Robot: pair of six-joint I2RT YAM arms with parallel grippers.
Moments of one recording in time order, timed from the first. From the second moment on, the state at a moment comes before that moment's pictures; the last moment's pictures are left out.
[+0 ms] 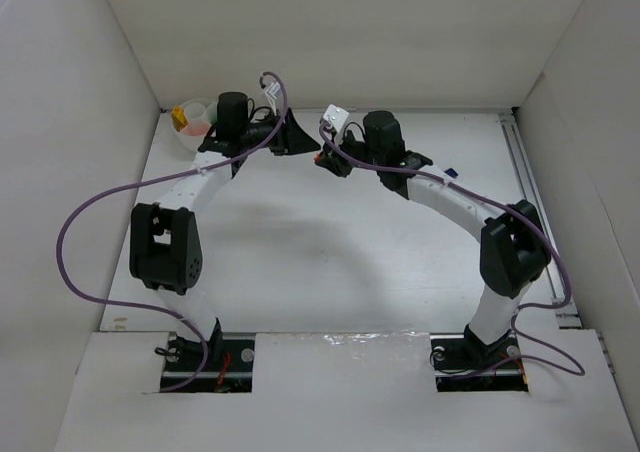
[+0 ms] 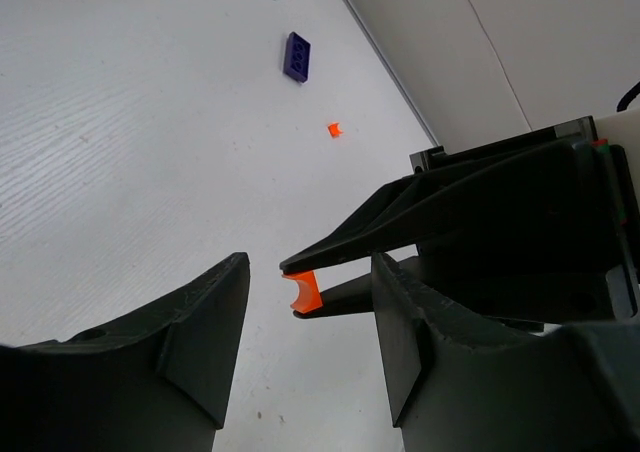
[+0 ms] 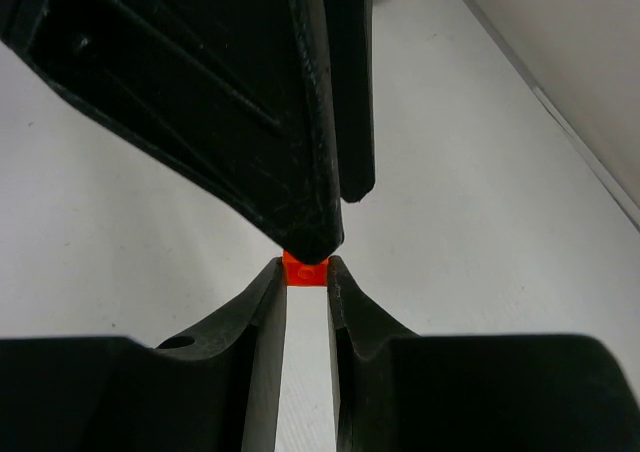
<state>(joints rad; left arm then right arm) -0.21 1.75 1.39 -0.01 0.93 -0.48 0.59 1.78 1.42 0.03 -0.46 -0.27</state>
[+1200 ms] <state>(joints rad) -0.26 1.74 1.42 -0.16 0.84 -0.33 0.61 1.78 1.43 0.03 -0.40 -0.28</state>
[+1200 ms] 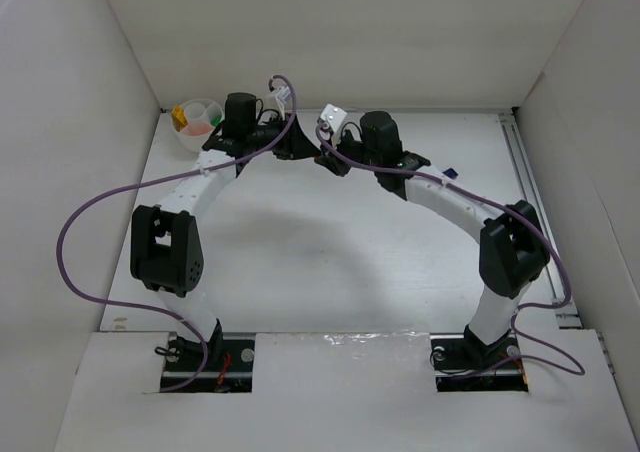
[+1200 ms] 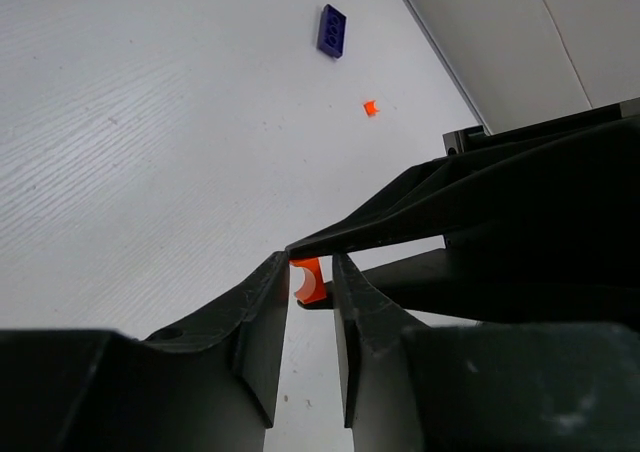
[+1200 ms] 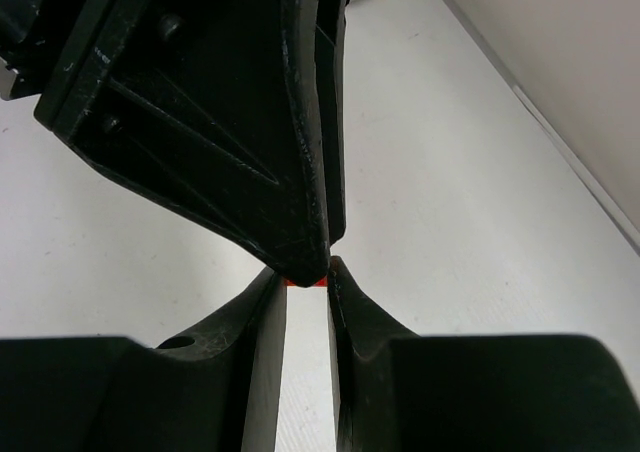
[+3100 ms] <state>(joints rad) 0.15 1.97 1.78 -0.37 0.37 -0.07 0.35 1.58 1.14 -0.02 -0.33 -0.27</state>
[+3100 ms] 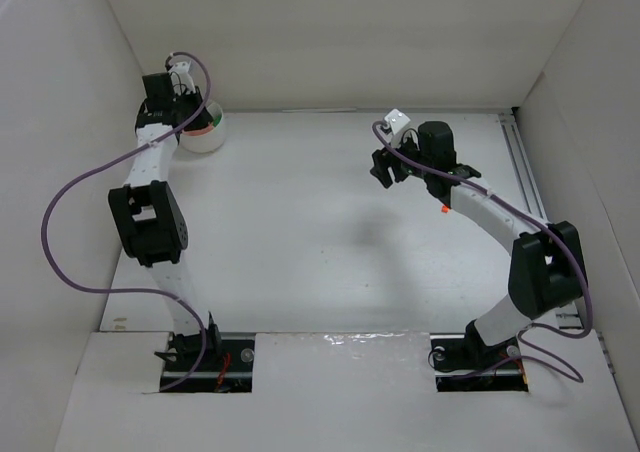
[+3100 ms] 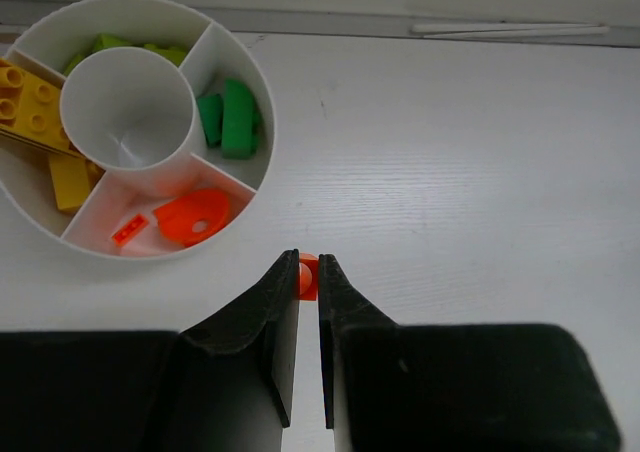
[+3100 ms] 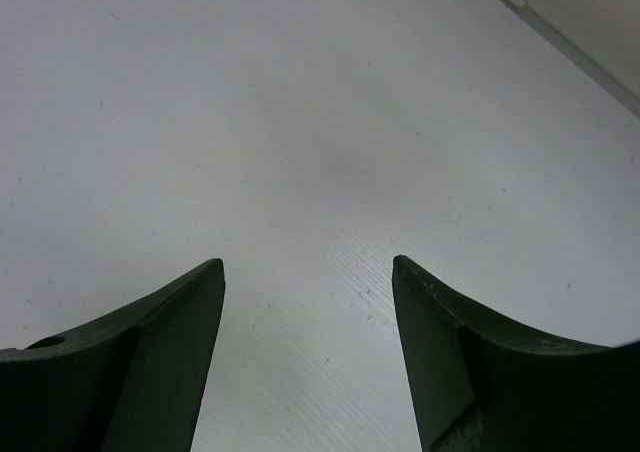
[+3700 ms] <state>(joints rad) 0.22 2.12 1.90 -0.37 0.29 -0.02 0.34 1.58 1.14 -0.05 -0.32 -0.27</state>
